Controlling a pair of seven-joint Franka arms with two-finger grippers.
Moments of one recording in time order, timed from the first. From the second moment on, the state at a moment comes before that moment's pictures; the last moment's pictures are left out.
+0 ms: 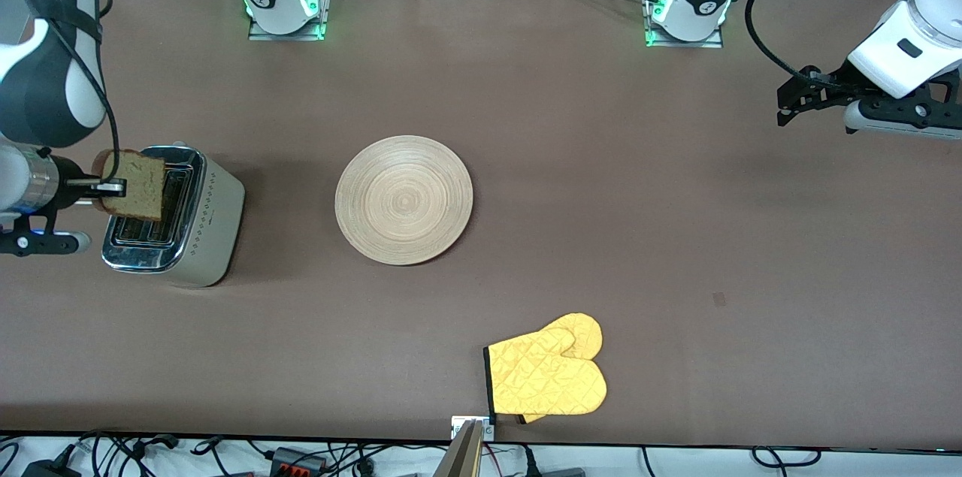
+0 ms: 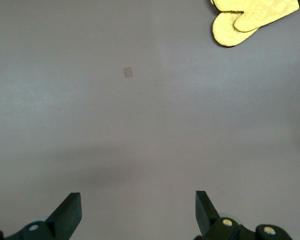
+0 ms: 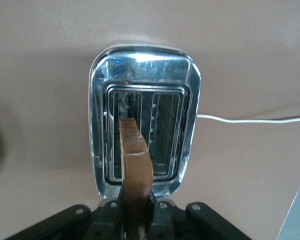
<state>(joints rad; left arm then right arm) -0.02 -0.05 -0.08 -1.68 0.00 1.65 0.02 0.13 0.45 -0.20 -1.30 -0.12 1.50 -0.04</state>
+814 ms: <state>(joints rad) -0.02 -0.05 -0.08 -1.68 0.00 1.65 0.01 0.09 0.52 -0.21 -1.29 -0.10 1.54 -0.03</state>
